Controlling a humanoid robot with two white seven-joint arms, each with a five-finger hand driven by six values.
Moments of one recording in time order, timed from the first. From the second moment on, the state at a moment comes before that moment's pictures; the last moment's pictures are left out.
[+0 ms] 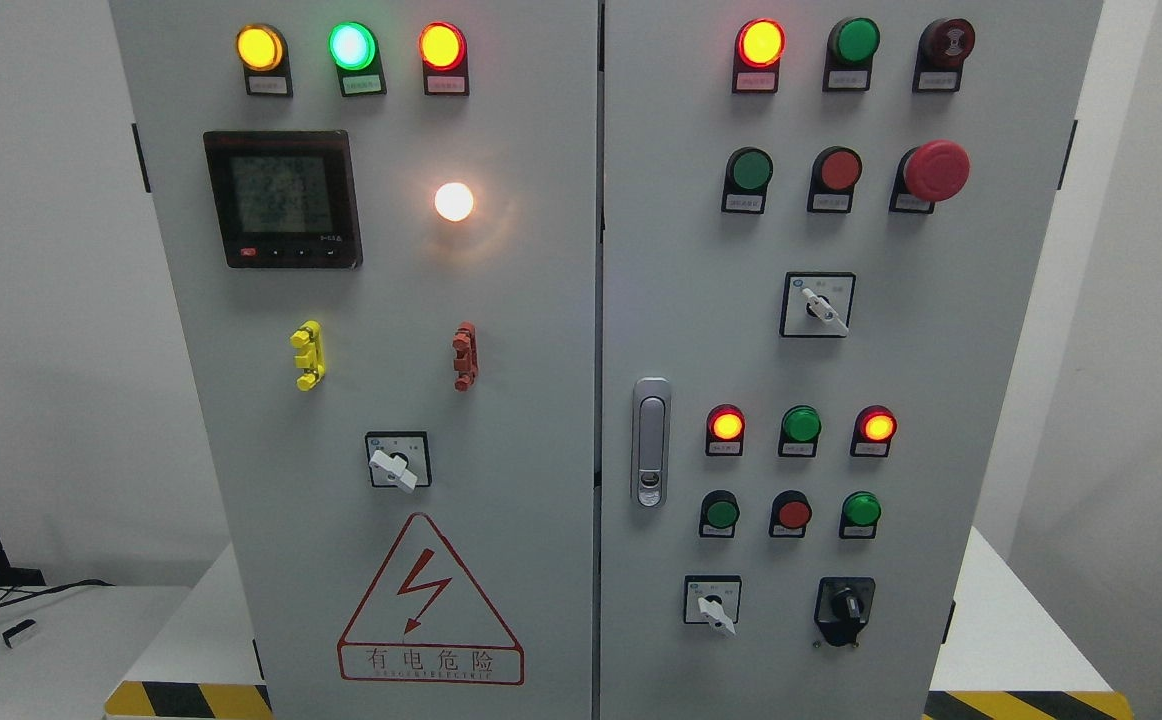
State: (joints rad) left arm -0.04 -0.09 0.08 0.06 0.00 -0.16 0.06; right arm 0.16 0.00 -0.02 -0.06 -0.05 -0.10 -0.03
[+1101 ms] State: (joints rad) left arm -0.04 -0.09 0.08 0.06 0.00 -0.16 0.06; right arm 0.23 0.00 -0.04 -0.14 -0.04 -0.22 -0.03
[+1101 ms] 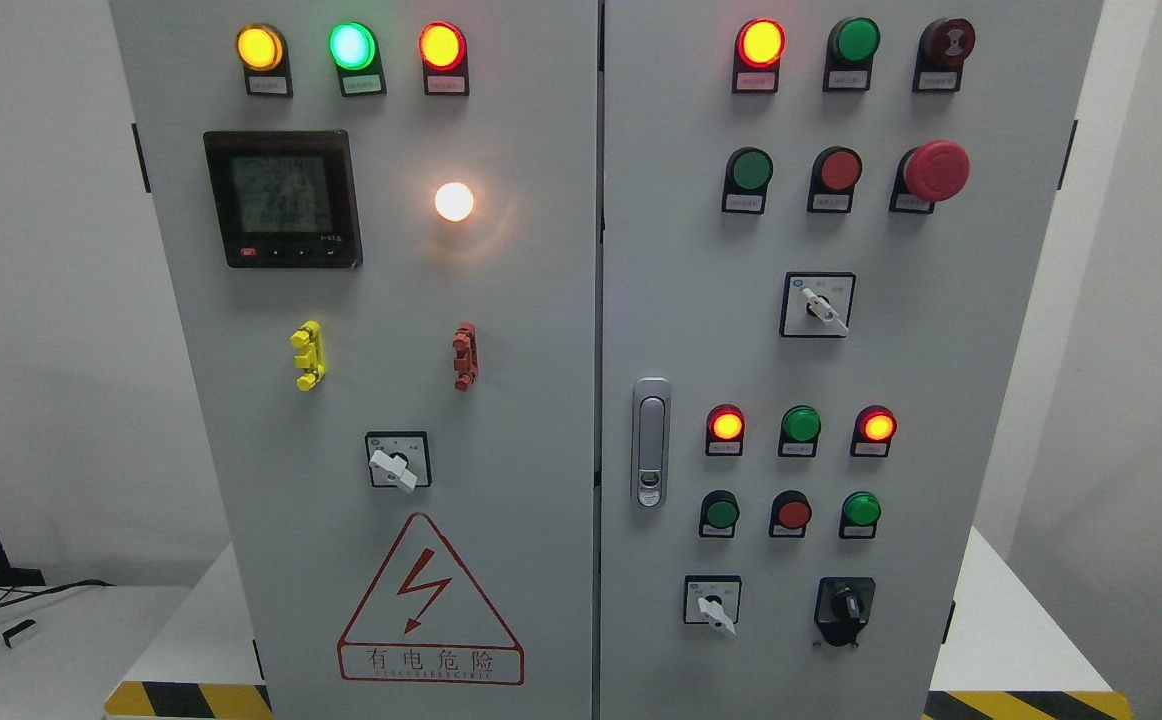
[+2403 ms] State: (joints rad) left arm -0.04 -0.09 0.08 0.06 0.00 -0.16 0.06; right arm 0.74 0.00 -0.01 -0.76 -0.01 -0.78 -0.28
